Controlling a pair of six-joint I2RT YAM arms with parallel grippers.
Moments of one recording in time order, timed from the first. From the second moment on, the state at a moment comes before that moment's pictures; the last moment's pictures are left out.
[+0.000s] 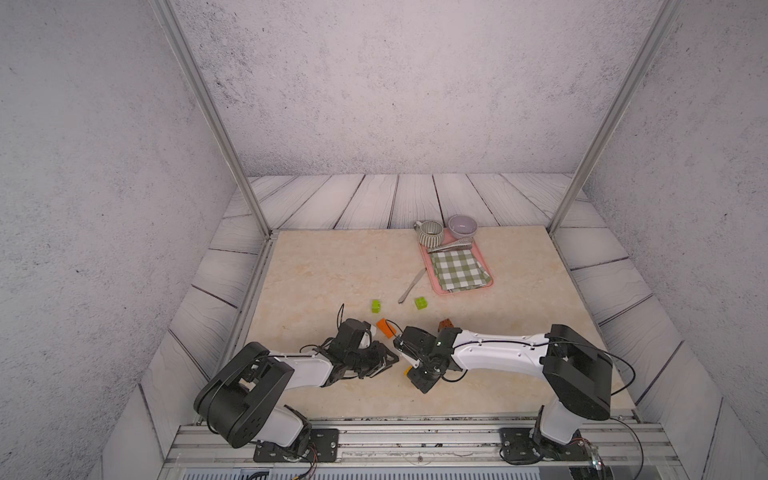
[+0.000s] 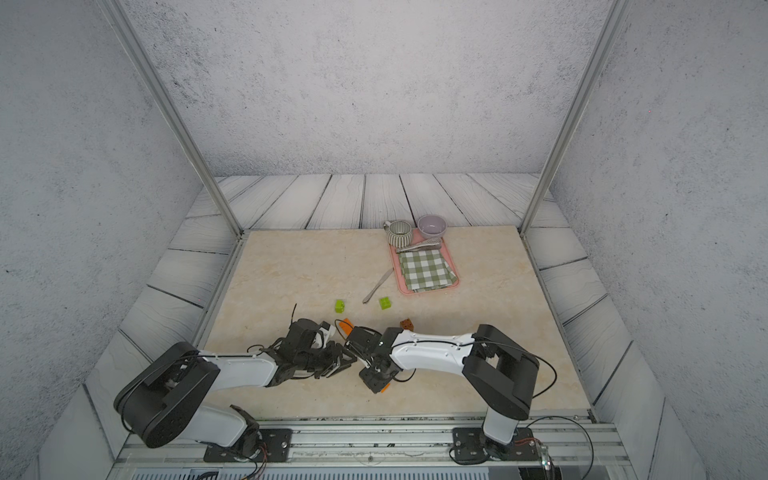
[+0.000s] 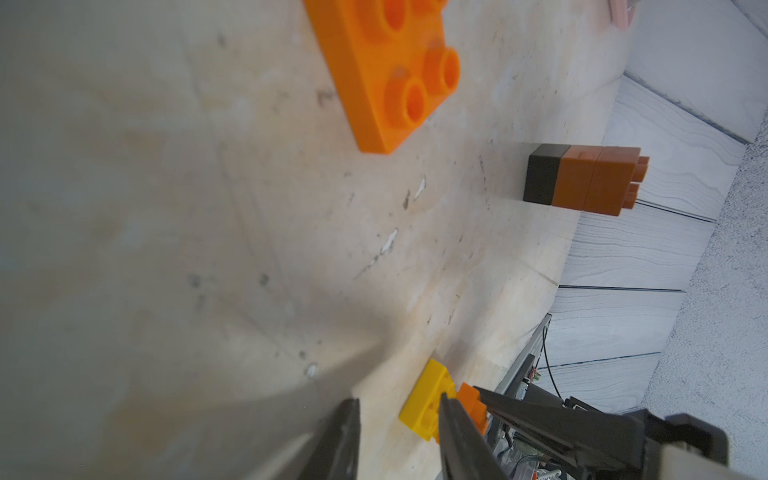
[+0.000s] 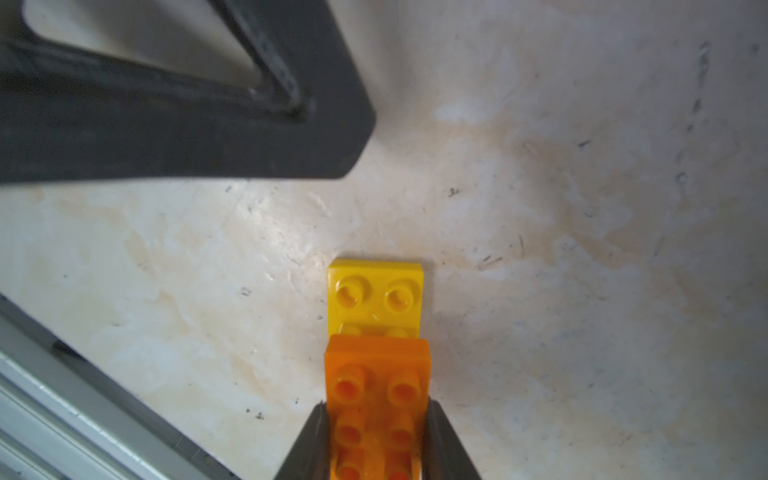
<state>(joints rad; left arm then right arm) -0.61 1.45 0.34 0.31 0.55 -1.06 1.11 1.71 1.05 -0.71 -0.02 0.29</state>
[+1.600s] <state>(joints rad) -0.61 1.41 0.34 0.25 0.53 -1.03 1.15 1.82 1.19 -0.86 0.01 0.20</state>
